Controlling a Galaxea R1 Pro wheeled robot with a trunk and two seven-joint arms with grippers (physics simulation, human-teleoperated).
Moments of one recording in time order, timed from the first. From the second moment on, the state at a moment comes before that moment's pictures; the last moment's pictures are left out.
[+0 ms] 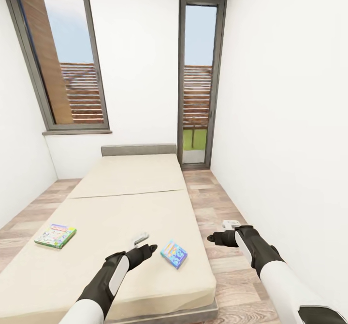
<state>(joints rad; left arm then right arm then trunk) -0.53 -0.15 0.12 -0.67 0.31 0.43 -0.06 -0.74 -0.02 -0.01 -0.55 -0.02 0.62 0.23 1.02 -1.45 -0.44</state>
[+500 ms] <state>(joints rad) -0.57 -0.15 0.06 -0.68 0.34 0.44 0.10 -0.74 -0.02 -0.01 -0.55 -0.02 0.63 0.22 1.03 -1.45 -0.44</state>
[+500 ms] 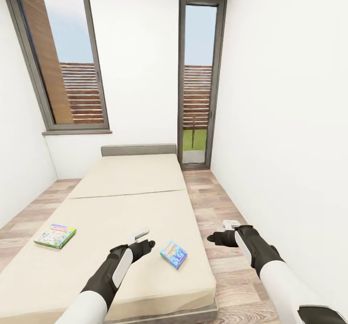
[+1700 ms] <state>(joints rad) -0.59 -0.15 -0.04 -0.72 0.61 0.56 0.20 -0.76 -0.04 -0.01 -0.60 -0.02 0.79 0.22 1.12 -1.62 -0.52</state>
